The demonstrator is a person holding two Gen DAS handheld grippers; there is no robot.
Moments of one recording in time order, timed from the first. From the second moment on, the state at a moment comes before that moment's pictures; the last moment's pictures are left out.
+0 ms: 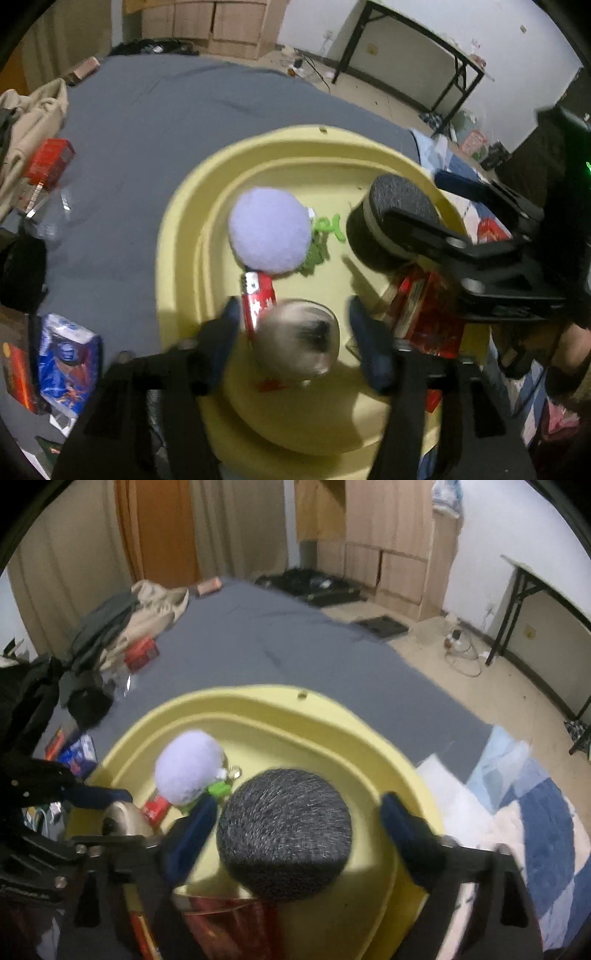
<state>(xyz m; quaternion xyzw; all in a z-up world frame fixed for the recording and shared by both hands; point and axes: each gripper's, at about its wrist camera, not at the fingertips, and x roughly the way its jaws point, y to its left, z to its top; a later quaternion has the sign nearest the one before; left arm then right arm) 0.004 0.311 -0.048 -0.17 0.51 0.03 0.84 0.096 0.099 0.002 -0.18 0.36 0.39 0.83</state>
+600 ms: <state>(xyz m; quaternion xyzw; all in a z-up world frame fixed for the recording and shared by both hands) 0.053 0.152 0.030 -0.08 0.48 -0.12 0.87 0.028 -0.158 0.100 -0.17 0.29 0.27 0.90</state>
